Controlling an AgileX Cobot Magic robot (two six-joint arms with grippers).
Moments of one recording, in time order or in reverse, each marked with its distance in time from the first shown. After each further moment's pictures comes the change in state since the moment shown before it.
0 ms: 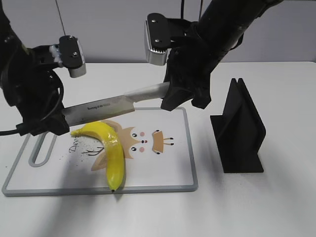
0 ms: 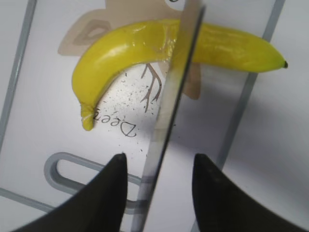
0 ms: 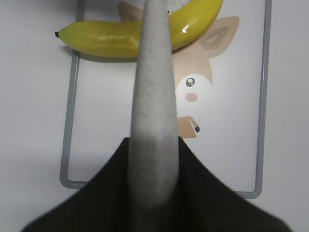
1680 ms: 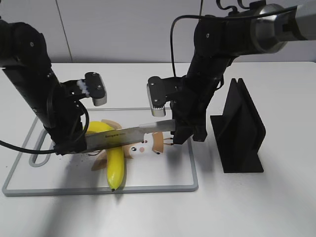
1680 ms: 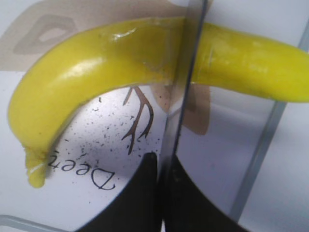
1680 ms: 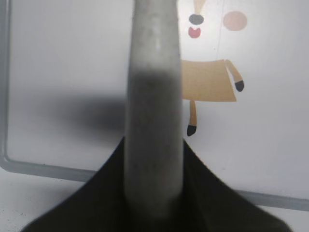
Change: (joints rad) left arm -0.001 0.249 -0.010 -0.082 -0.102 0.041; right arm -0.003 0.270 -0.014 -0.175 -0.069 0.029
